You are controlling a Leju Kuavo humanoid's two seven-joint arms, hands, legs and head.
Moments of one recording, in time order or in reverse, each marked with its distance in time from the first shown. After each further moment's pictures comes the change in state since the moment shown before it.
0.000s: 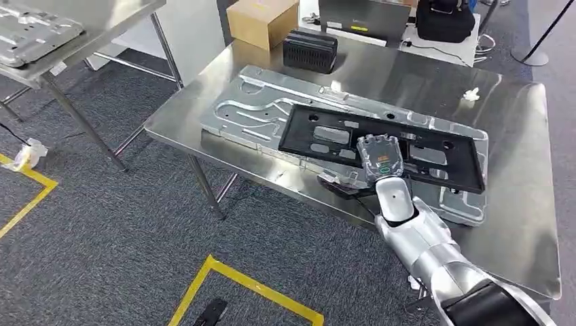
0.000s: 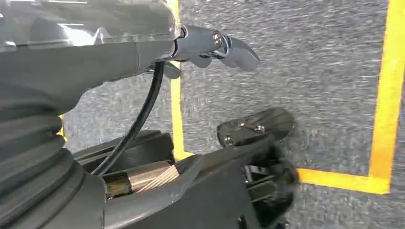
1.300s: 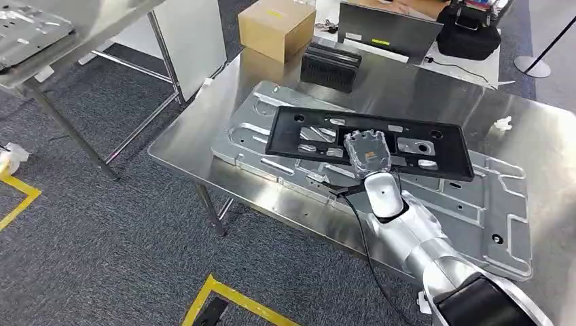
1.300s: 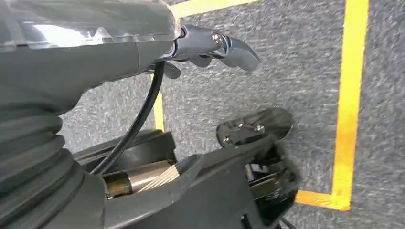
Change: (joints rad) left arm 0.003 -0.008 0.005 0.001 -0.024 -0.006 0.001; right arm -0.014 0.009 0.041 0.002 -0.003 0.009 0.001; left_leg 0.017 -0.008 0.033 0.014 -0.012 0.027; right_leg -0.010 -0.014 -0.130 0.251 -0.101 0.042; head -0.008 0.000
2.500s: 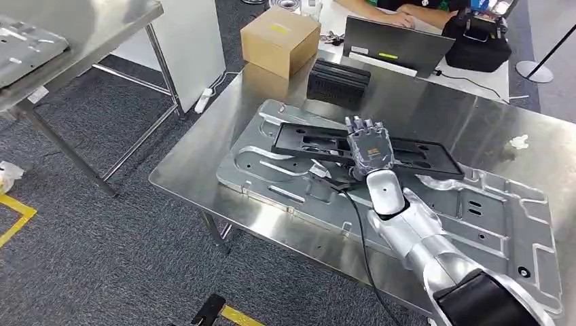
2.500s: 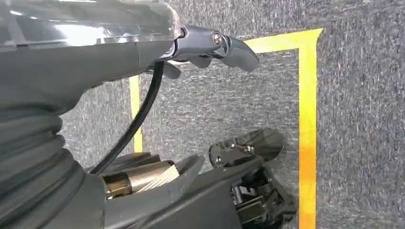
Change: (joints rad) left arm -0.015 0.003 0.003 0.000 -0.070 0.080 -0.035; right arm -0.004 -0.015 -0.031 0.000 -0.003 -0.025 0.023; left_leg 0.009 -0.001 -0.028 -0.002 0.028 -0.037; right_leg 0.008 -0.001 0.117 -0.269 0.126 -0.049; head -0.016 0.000
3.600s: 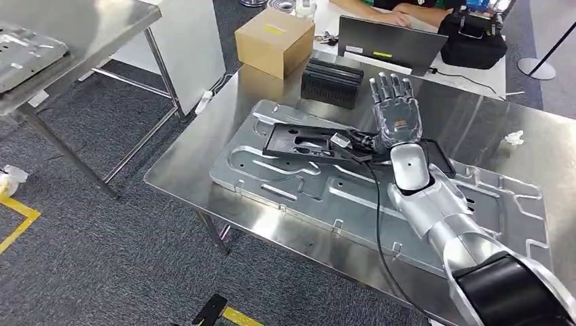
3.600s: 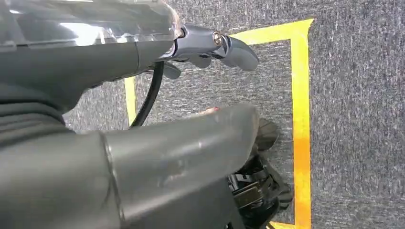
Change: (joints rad) left arm 0.001 0.000 0.010 0.000 -0.007 -0.045 -0.022; right arm -0.103 -0.055 -0.050 -0.005 0.000 -0.013 -0.001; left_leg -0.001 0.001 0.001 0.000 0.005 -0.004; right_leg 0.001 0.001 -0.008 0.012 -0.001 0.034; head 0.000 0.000
